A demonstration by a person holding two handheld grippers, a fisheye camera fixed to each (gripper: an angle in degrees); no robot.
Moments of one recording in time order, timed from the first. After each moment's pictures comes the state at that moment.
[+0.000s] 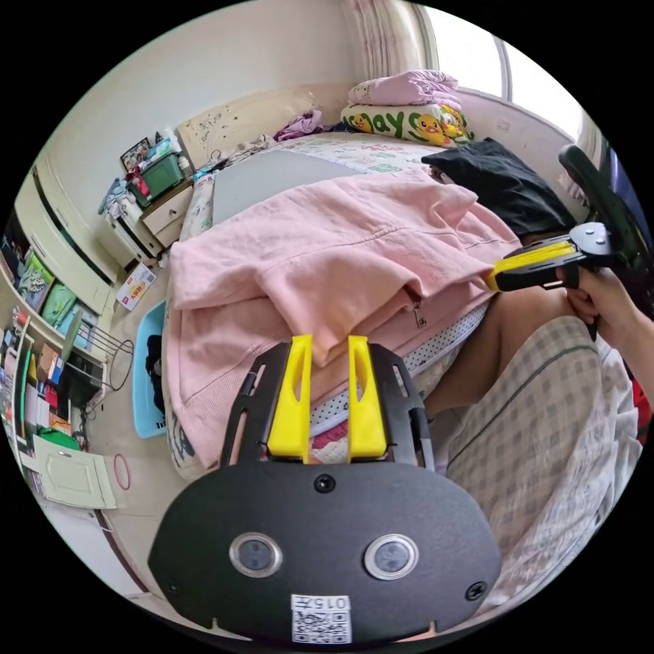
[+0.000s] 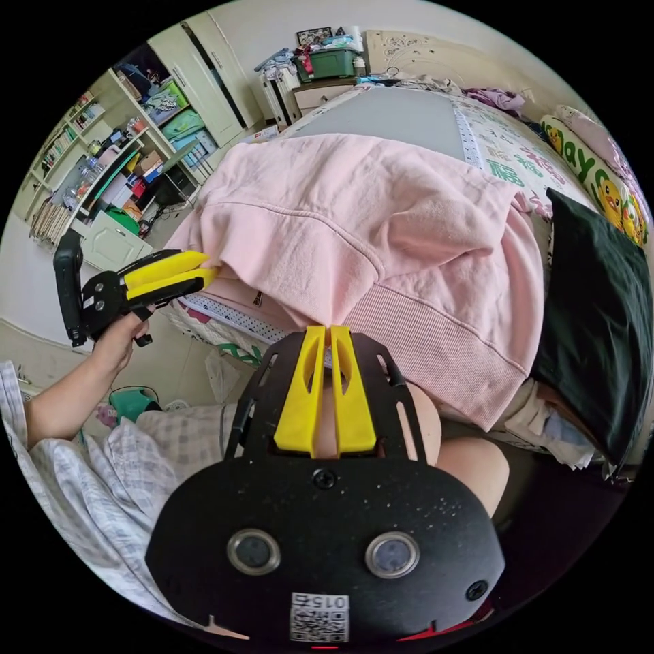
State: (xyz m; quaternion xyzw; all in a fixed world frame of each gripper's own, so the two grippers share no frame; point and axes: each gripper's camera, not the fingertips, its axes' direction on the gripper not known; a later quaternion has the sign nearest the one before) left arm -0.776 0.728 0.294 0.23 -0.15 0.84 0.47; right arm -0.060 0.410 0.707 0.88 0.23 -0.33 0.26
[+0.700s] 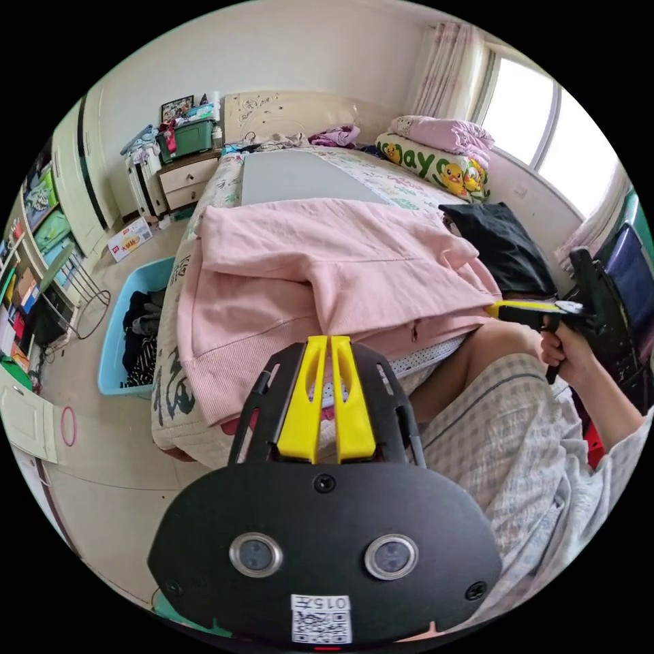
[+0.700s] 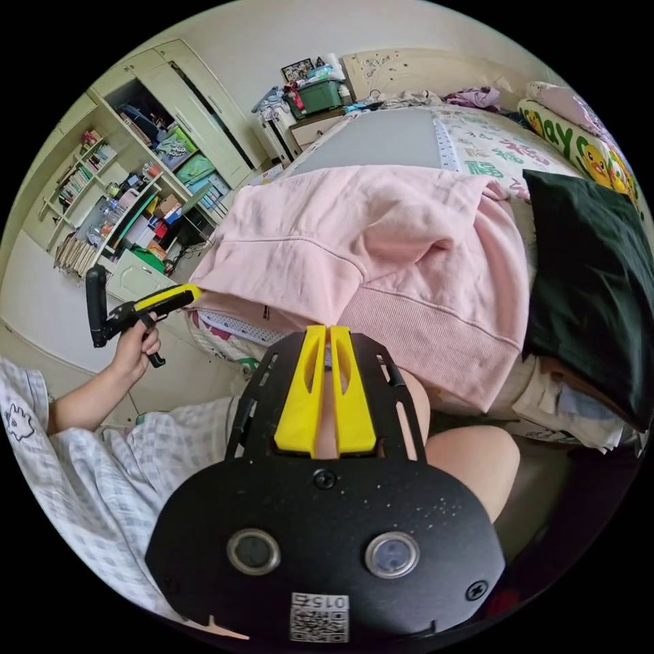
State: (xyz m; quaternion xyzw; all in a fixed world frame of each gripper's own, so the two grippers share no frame) left arm -0.788 0.676 0.256 0.17 -0.05 0.81 0.57; right arm 0.009 0.416 0.730 0.88 0.16 -0.39 0.22
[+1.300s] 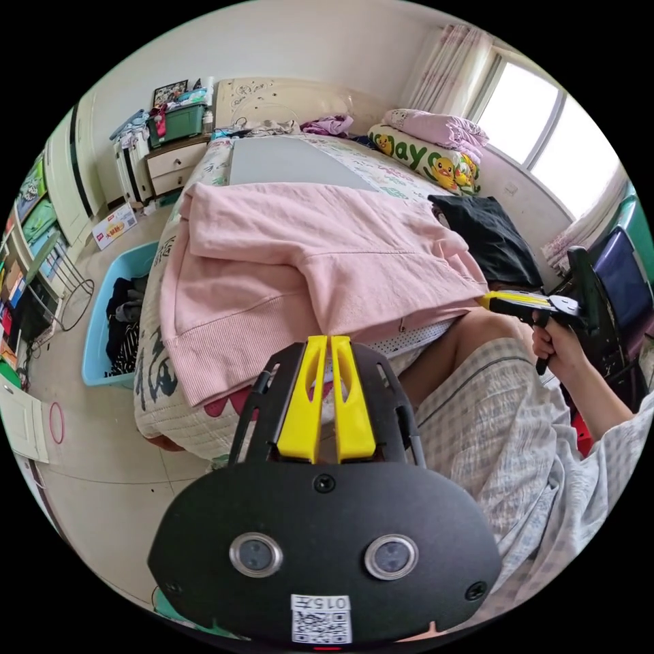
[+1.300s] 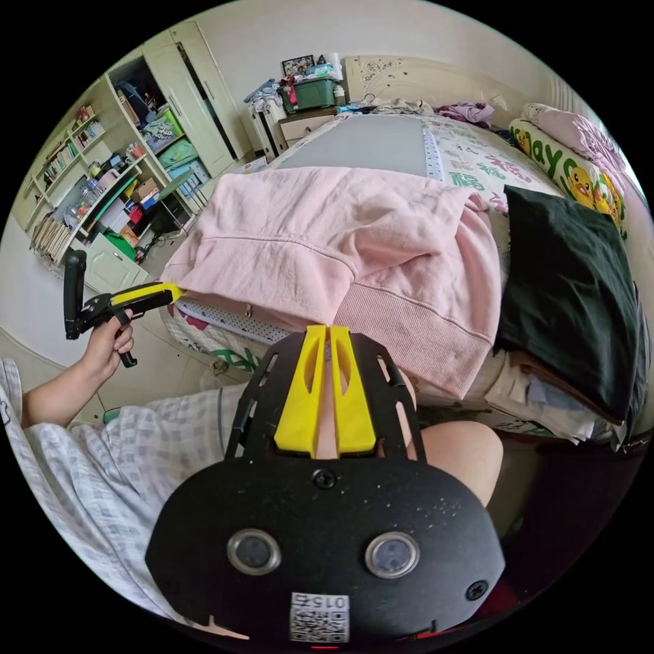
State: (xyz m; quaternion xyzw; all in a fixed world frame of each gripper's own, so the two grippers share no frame) left arm -0.780 0.656 0.272 0.14 -0.07 0.81 0.56; right arm 0.011 0.436 0.753 0.91 0.20 -0.32 0.19
